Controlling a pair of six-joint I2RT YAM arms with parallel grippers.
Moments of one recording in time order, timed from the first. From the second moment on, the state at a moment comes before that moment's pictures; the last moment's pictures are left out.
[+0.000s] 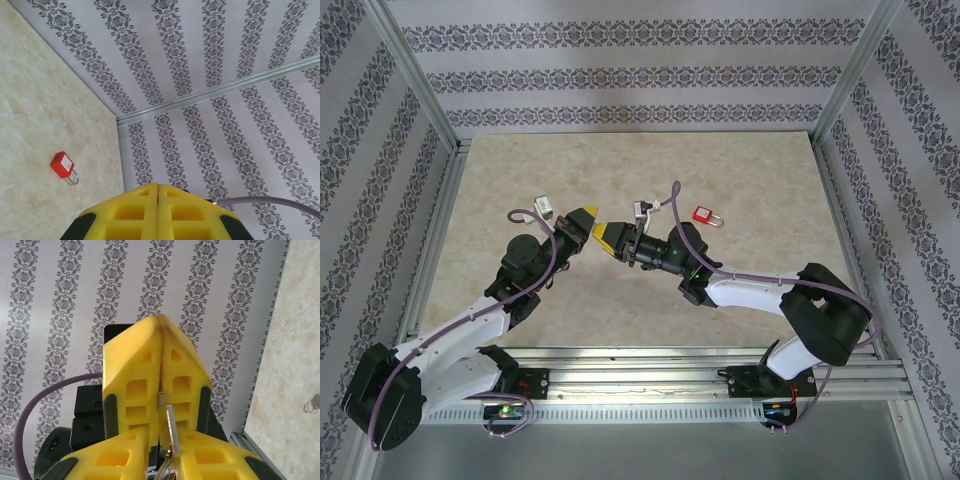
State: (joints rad) left arm -0.55 1.00 0.48 0.58 0.03 -1.24; right arm 0.85 1.53 0.72 0.94 -0.38 1.45
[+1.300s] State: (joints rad) left arm -0.29 1.26 1.10 -0.69 -0.02 -0.57; right arm 0.87 1.09 0.91 -0.26 -0.13 0.88
